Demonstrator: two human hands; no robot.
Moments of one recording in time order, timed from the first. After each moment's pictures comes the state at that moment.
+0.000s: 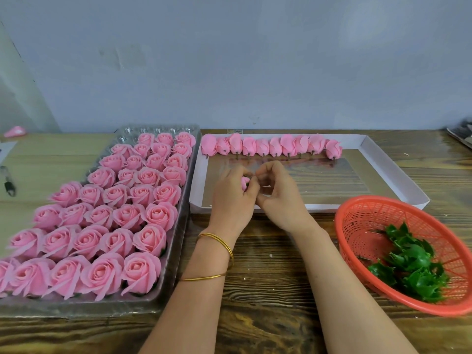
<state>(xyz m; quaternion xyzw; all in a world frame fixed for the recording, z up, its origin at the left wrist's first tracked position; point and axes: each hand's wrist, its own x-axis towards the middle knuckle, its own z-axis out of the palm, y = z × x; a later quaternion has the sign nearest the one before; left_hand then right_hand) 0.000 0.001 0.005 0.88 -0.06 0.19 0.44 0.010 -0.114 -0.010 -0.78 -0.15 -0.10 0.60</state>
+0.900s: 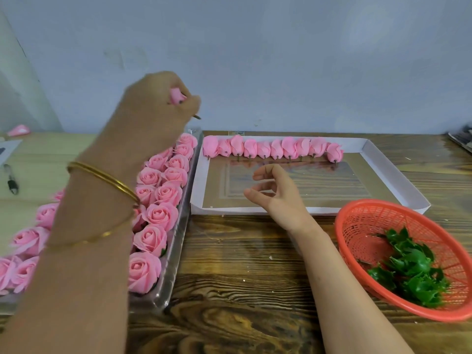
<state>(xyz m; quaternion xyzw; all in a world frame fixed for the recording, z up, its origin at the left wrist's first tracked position) -0.007 0.090 0.154 0.91 -0.05 0.25 0.32 0.004 -0.116 -0.002 -0.76 -0.11 -0.04 0.64</state>
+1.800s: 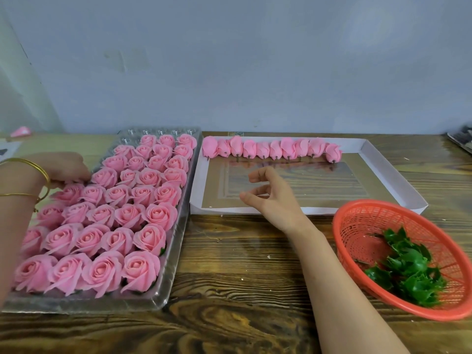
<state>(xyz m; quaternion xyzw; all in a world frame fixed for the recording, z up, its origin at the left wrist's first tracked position) 0.051 0.280 0.072 0.97 0.21 -0.14 0.07 -0.001 -0.113 0.004 -0.80 -0.10 -0.01 0.58</state>
